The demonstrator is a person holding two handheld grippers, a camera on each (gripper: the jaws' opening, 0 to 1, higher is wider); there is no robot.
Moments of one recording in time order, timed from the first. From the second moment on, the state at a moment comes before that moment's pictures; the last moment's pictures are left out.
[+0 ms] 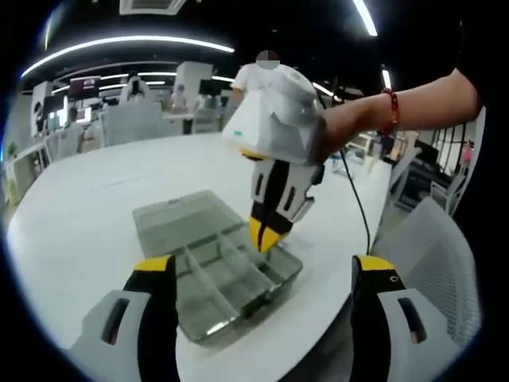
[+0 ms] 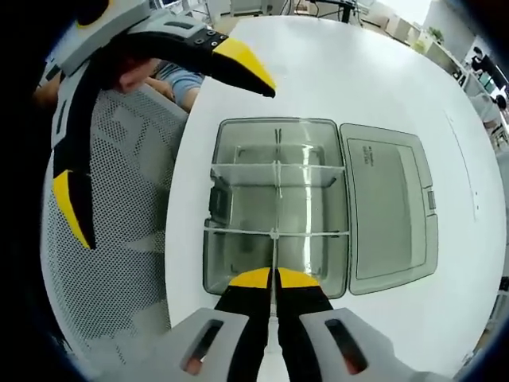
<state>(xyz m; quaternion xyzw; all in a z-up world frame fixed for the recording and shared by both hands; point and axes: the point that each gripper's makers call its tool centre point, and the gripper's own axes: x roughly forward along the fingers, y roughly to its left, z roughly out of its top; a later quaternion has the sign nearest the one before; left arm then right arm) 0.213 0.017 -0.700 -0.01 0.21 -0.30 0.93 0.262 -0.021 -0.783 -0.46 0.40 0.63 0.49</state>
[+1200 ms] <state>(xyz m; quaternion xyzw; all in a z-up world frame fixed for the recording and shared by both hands) 0.205 0.000 -0.697 -0.02 0.22 -0.32 0.92 0.264 -0.038 -0.747 -0.37 0.37 0.61 0.59</state>
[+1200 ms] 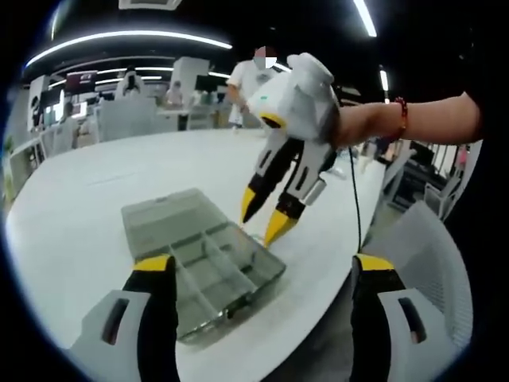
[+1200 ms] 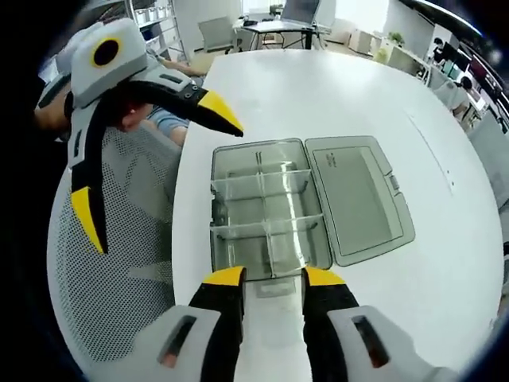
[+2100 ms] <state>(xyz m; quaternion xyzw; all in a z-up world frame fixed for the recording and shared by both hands) 0.205 -0.022 -0.698 0.00 0.22 -0.36 0.90 0.266 -0.079 -0.742 -0.28 0.37 0.54 0.71</state>
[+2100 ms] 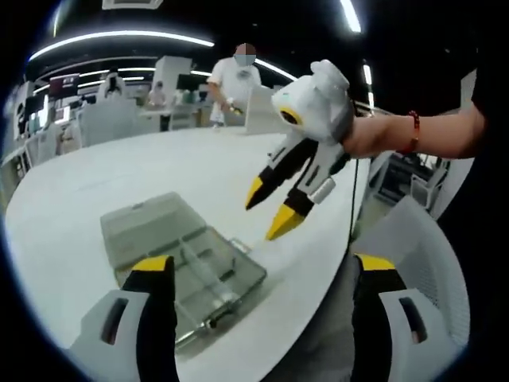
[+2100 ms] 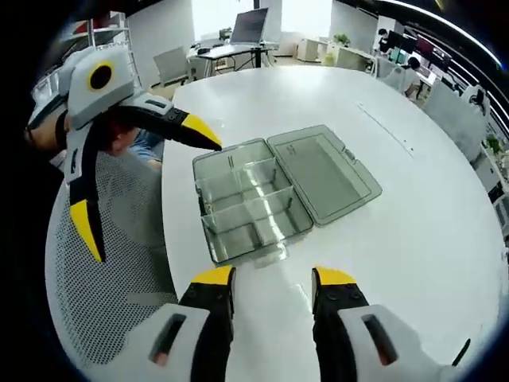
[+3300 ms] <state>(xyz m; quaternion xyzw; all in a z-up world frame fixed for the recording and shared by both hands) 0.203 -0.028 -0.700 -0.02 0.22 -0.36 0.90 0.257 -0.121 -0.804 -0.19 0.47 0.41 0.76</state>
